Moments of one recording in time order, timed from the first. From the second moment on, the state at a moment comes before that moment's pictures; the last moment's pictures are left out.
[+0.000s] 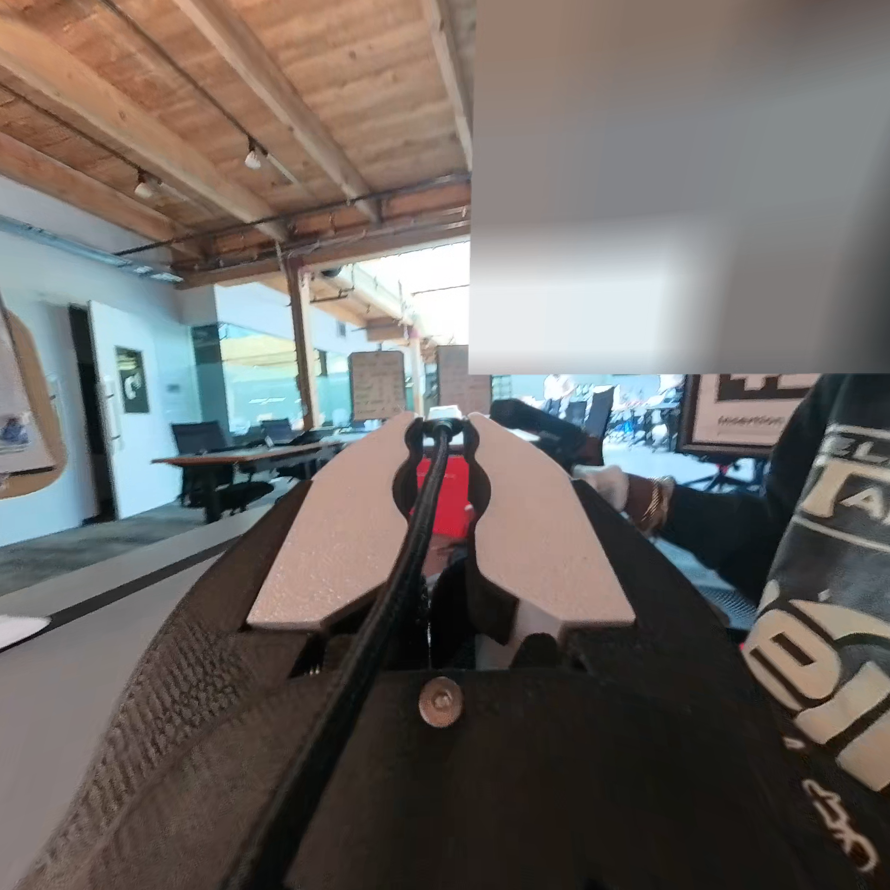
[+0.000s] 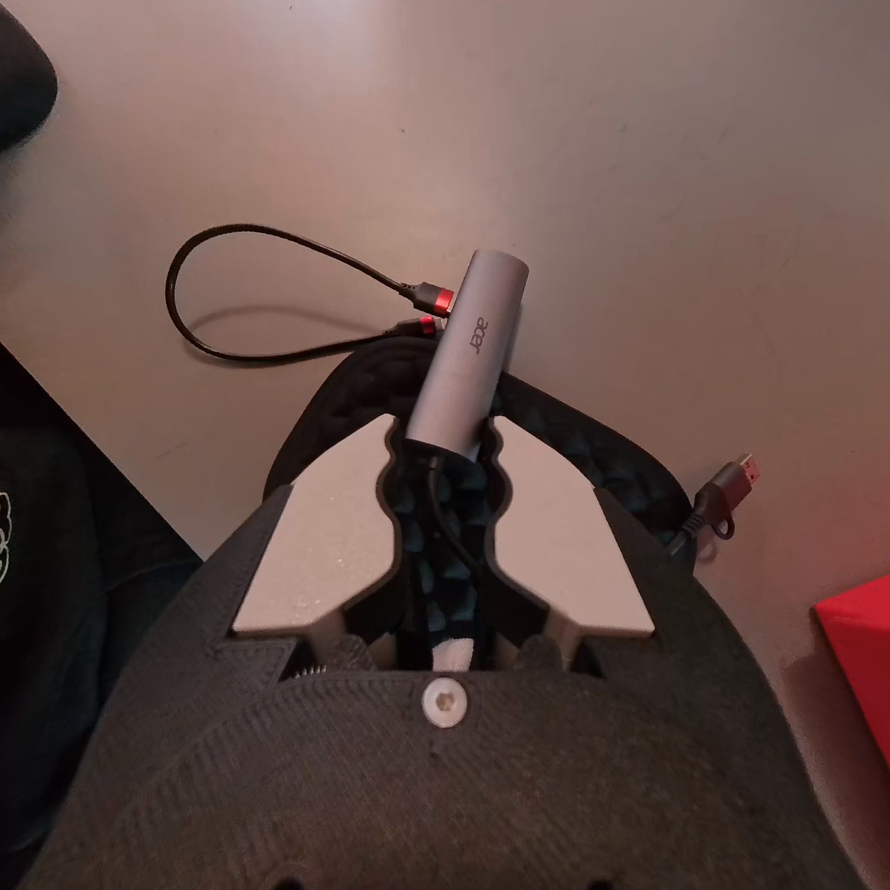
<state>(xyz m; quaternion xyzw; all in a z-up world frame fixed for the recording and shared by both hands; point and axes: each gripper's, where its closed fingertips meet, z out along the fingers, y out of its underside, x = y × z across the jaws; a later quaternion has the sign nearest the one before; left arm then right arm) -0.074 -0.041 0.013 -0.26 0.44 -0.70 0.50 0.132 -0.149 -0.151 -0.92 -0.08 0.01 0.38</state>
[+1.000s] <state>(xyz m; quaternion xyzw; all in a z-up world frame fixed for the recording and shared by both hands) -0.077 -0.084 0.000 -0.21 0.49 -0.80 0.27 -0.051 -0.108 0.014 -0.44 -0.50 -0.22 0.72</state>
